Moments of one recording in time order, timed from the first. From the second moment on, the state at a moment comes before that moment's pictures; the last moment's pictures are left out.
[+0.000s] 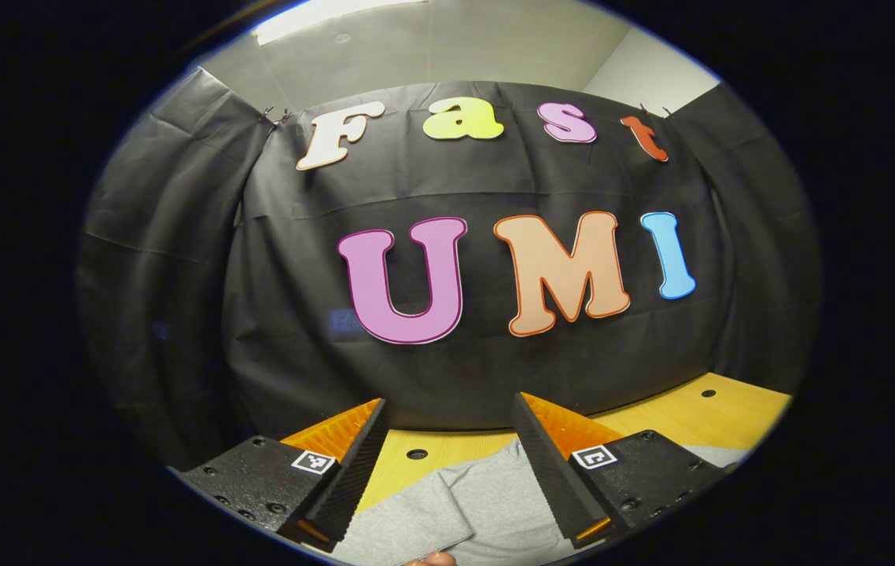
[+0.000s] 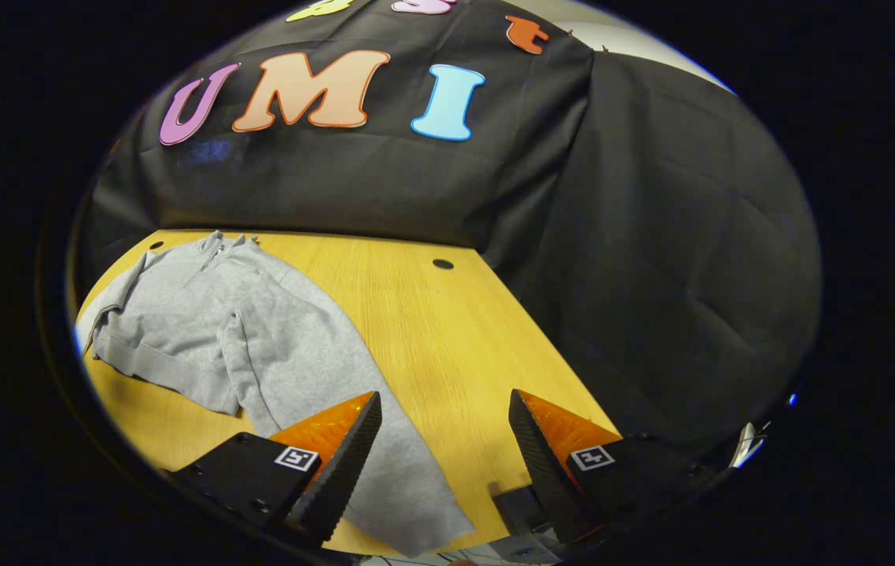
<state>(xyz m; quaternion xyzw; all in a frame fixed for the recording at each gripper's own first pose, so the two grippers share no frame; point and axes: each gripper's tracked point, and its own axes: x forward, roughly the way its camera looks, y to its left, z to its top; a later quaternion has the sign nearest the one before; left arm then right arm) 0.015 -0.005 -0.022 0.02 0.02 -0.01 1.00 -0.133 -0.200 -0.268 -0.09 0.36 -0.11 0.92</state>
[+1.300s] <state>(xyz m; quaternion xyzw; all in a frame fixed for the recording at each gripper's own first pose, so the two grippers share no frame) 0.023 -0.018 -0.040 0.02 0.04 -0.02 1.00 -0.227 -0.188 -0.367 0.04 0.52 -0.12 0.85</state>
